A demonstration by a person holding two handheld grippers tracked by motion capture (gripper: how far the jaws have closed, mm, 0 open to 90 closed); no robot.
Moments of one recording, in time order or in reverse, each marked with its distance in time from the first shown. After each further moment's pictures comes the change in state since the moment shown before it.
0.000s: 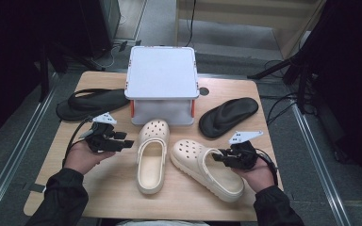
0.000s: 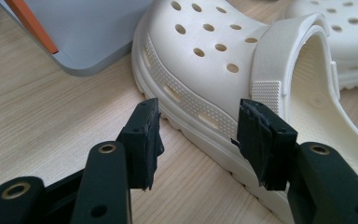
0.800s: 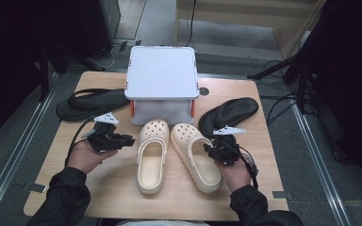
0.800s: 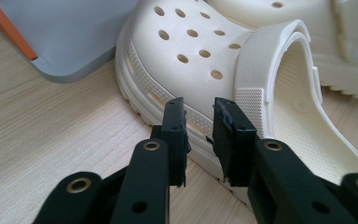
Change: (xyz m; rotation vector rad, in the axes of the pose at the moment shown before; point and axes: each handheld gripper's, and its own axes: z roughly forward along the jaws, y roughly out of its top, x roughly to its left) left arm -0.002 0.002 0.004 -0.002 -0.052 0.005; right arm 0.027 0.026 0.039 -0.004 -0.294 0.245
